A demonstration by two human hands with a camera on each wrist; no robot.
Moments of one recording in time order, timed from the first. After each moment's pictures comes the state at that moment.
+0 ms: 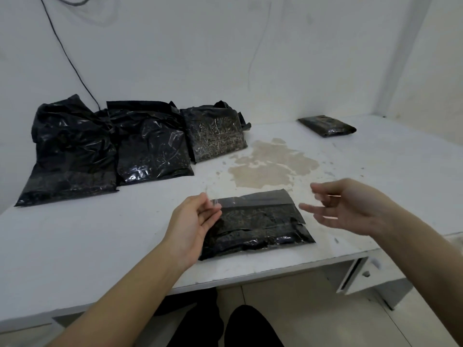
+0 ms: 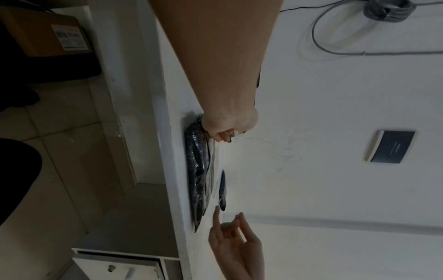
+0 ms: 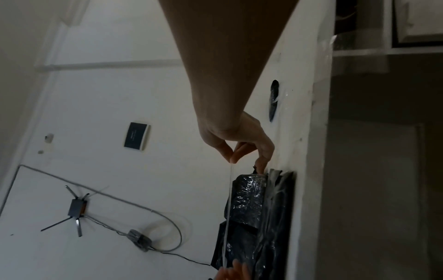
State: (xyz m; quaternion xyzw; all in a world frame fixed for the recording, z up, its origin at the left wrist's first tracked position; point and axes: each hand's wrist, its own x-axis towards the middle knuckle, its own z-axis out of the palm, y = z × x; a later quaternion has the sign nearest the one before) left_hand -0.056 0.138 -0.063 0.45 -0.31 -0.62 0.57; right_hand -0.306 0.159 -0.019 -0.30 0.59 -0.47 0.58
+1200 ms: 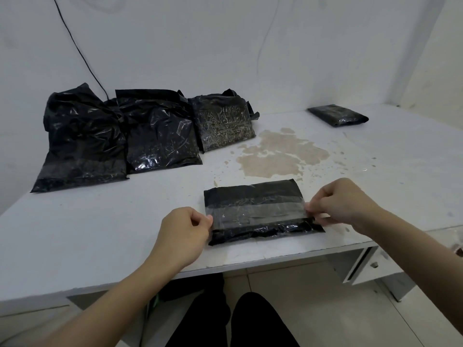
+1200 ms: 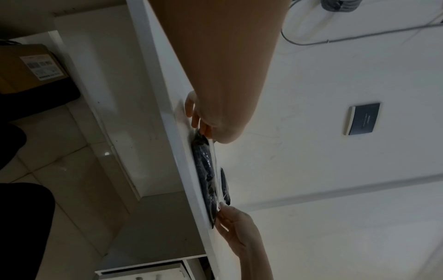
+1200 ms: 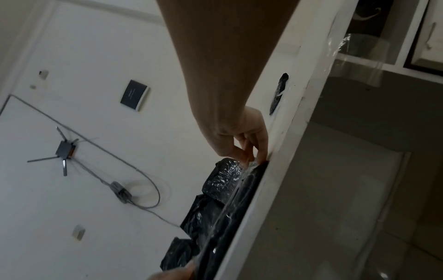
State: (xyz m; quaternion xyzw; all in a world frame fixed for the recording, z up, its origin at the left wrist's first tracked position) left_hand -0.027 0.174 -0.067 0.67 -0.61 -0.28 0.33; right_hand -0.286 0.155 -0.050 -0.50 0.73 -0.33 0.33
